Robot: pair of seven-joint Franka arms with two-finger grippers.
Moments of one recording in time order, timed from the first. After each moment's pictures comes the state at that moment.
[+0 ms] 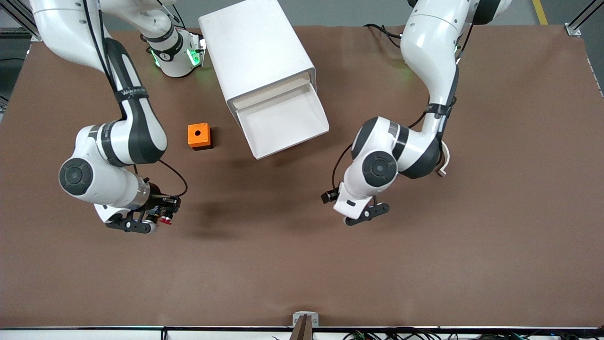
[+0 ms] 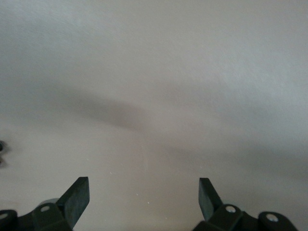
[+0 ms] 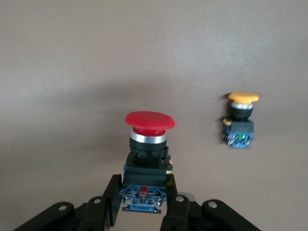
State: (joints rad) left arm -0.72 0.76 0.22 -1.27 -0.33 1.96 -0.75; right arm 0.20 0.50 -0.07 -1.66 0.14 2.09 0.21
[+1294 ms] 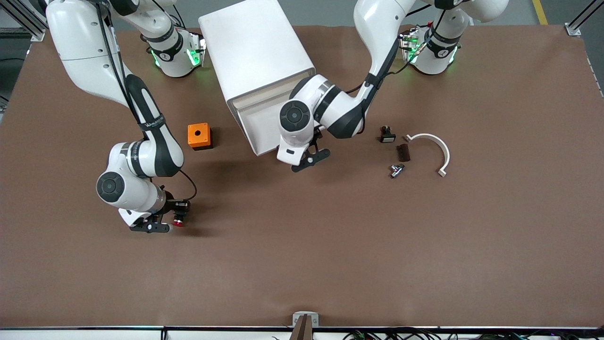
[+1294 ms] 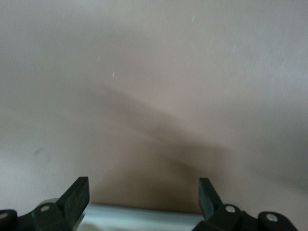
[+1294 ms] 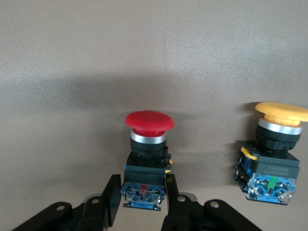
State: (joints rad) left arm -1.00 0.73 0.18 -1.37 -0.33 1.91 -1.15; right arm 0.19 0.62 -0.06 -1.78 0.14 2.34 0.10
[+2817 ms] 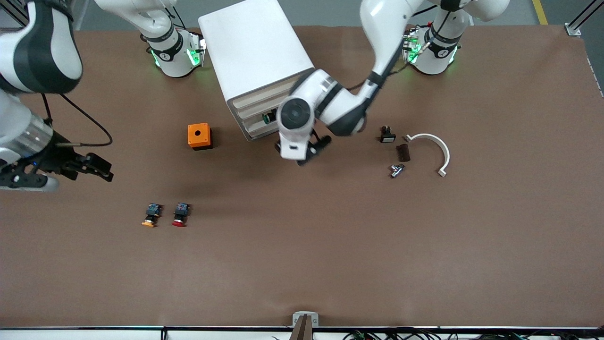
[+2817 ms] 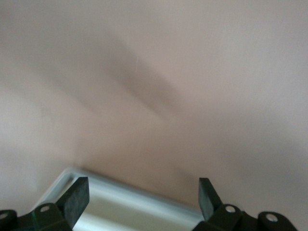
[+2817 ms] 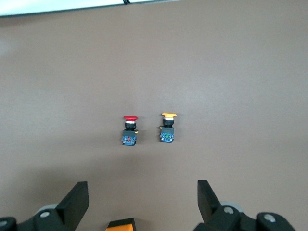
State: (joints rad) left arm -0.82 0.71 0.09 -1.33 -0.33 1.88 -1.37; right arm 0.10 0.06 -0.09 -1.73 0.05 1.92 0.07
